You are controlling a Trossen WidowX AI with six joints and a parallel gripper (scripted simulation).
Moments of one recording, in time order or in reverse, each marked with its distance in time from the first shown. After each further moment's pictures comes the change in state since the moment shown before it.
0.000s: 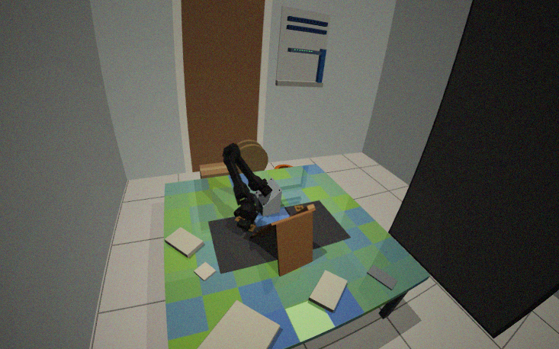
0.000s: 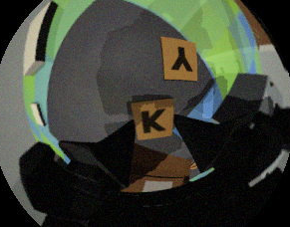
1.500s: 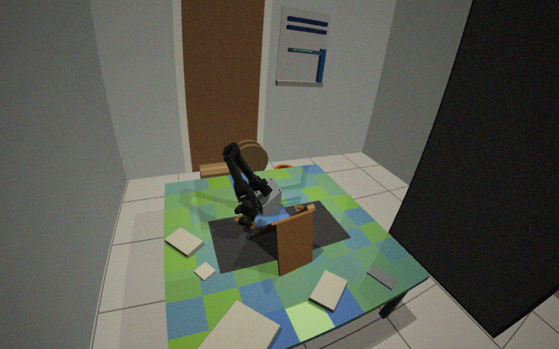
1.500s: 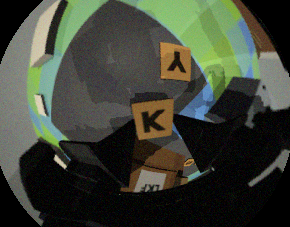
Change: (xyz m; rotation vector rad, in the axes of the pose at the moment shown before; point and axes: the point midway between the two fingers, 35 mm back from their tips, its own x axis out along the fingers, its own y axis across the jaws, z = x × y) arm -0.020 -0.002 -0.004 -0.055 0.013 0.010
